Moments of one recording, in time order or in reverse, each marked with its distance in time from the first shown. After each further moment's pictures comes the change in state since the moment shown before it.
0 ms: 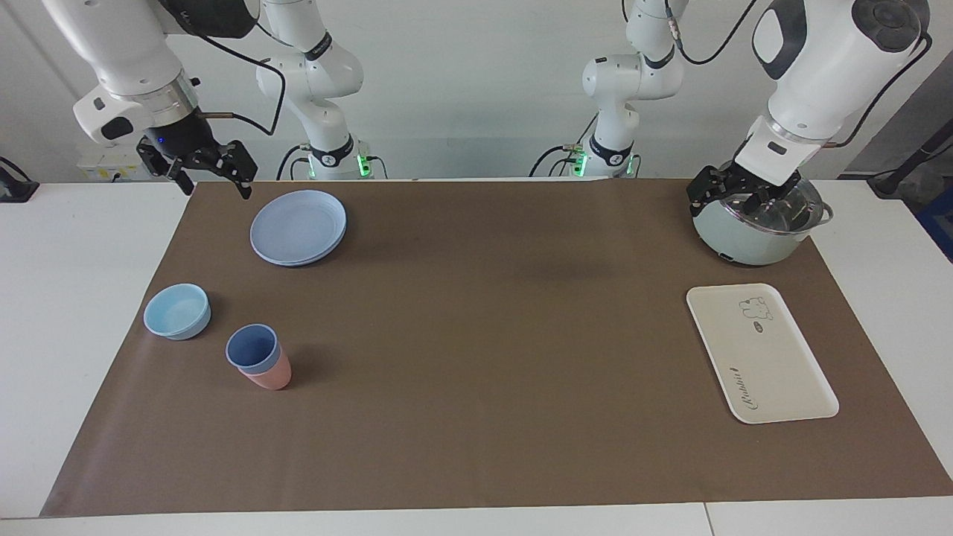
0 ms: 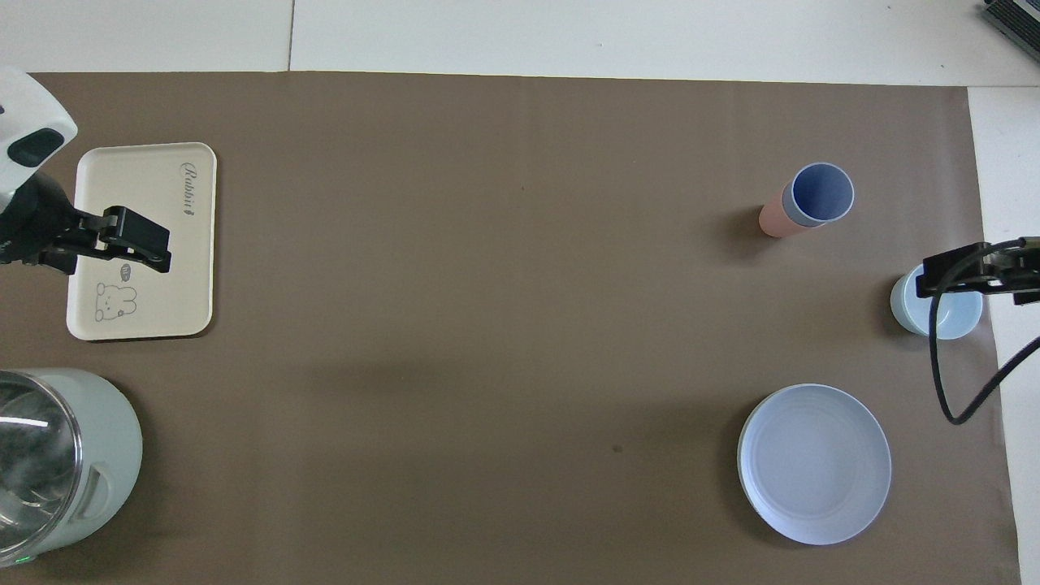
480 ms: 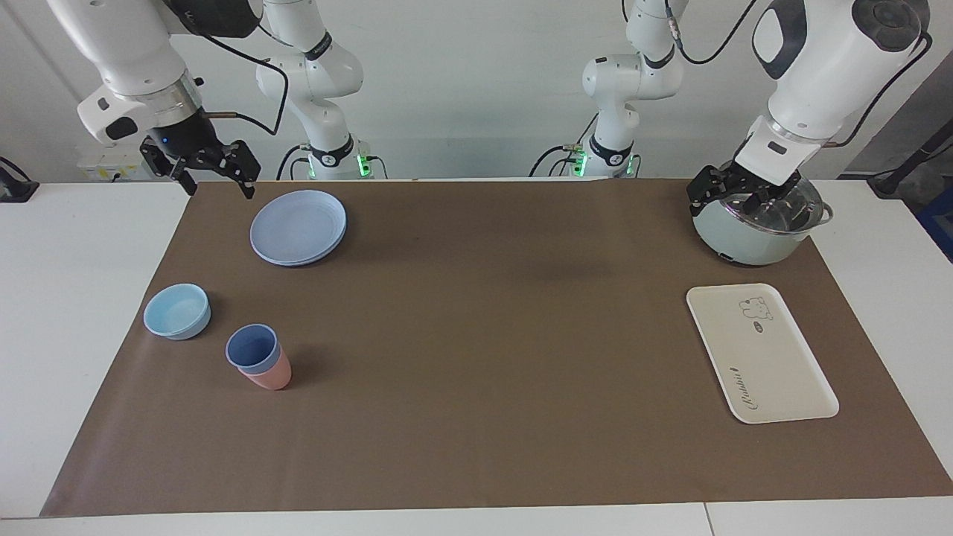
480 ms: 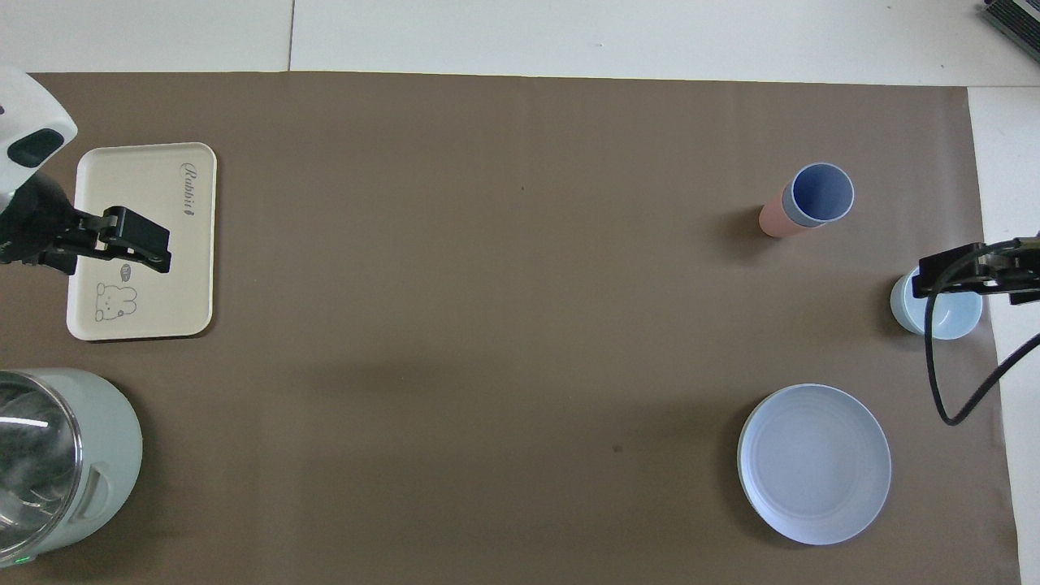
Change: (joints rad) left arm 0.000 0.000 0.000 0.000 0.000 0.000 0.000; right arm 0.005 0.000 -0.002 -0.002 0.000 0.009 -0.006
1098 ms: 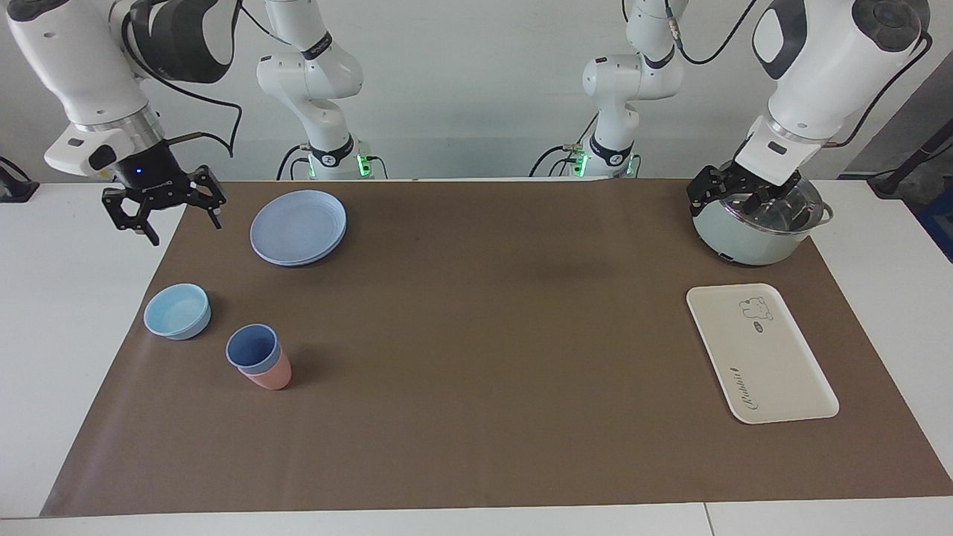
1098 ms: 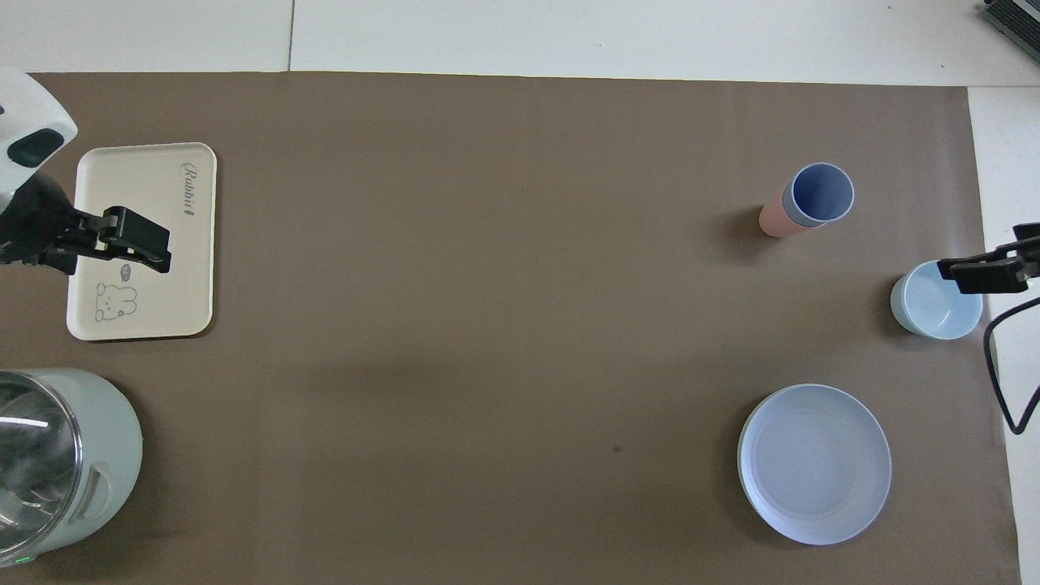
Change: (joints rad) left arm 0.000 0.000 0.000 0.000 0.000 0.000 0.000; right arm -0.153 -0.038 -0.019 -0.265 0.159 0.470 -0.760
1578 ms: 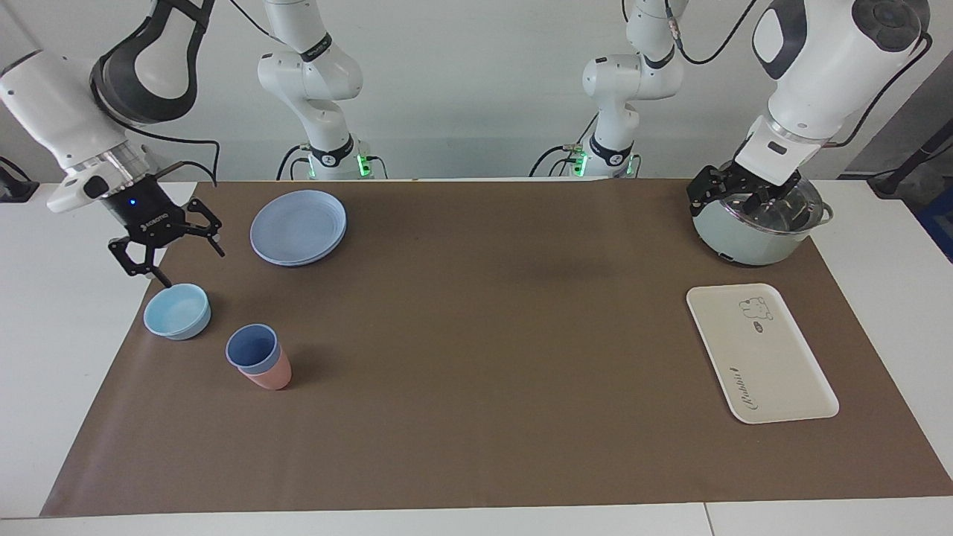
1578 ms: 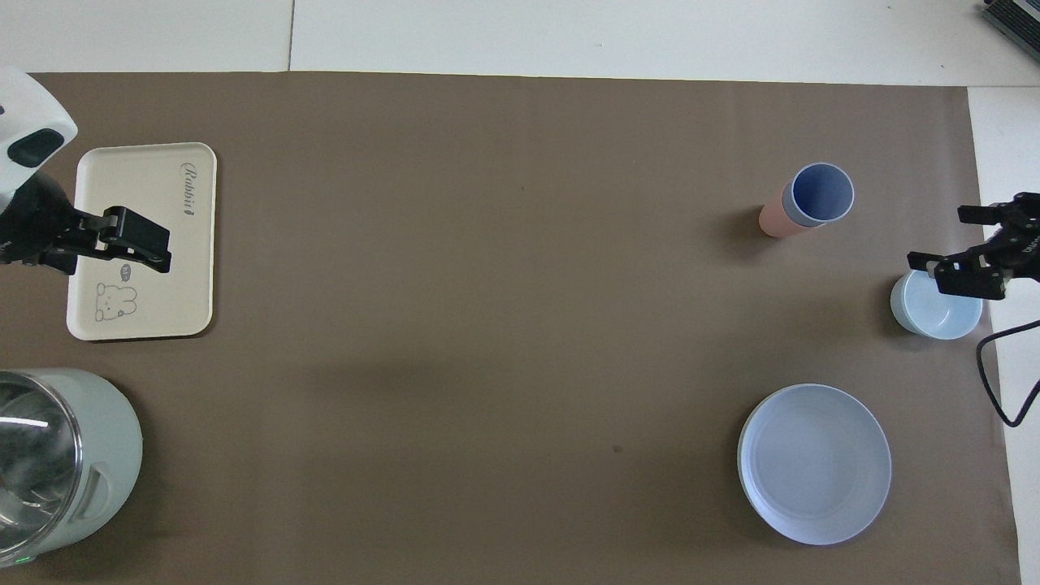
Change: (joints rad) left arm 0.000 0.000 -0.001 0.000 0.000 0.000 0.000; right arm -0.090 0.082 -0.002 -0.110 0.488 0.145 -0.548
